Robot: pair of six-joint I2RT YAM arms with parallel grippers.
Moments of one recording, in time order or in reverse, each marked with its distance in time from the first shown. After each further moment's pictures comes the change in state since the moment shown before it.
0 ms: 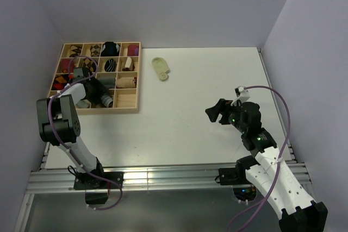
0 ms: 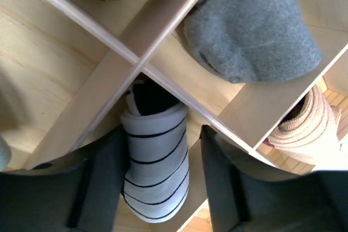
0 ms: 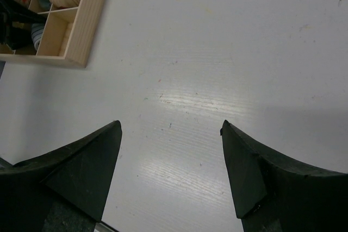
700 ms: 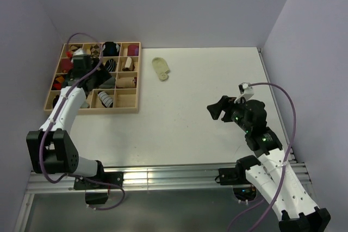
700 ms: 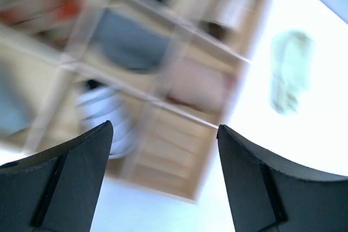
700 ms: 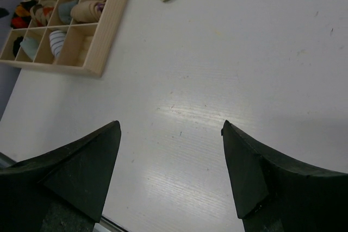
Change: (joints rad) left arm -0.134 -0.363 0.055 -0.124 -0.205 0.134; right arm 0.000 -0.026 0.088 -0.075 0.002 -0.013
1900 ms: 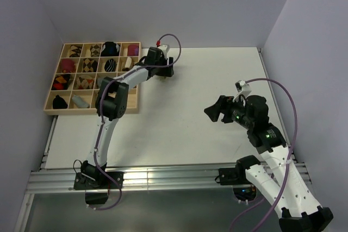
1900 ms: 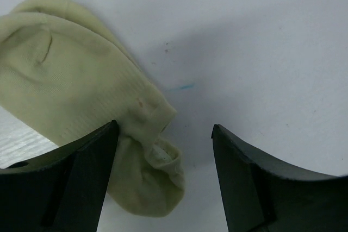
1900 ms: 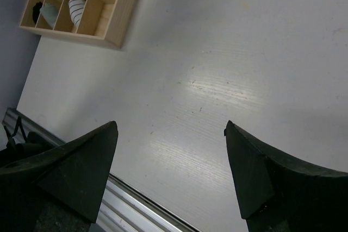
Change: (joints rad) left arm -0.480 1.008 0.807 0.278 0.222 0.374; right arm 0.000 0.048 0.136 -0.160 -0.130 -0.018
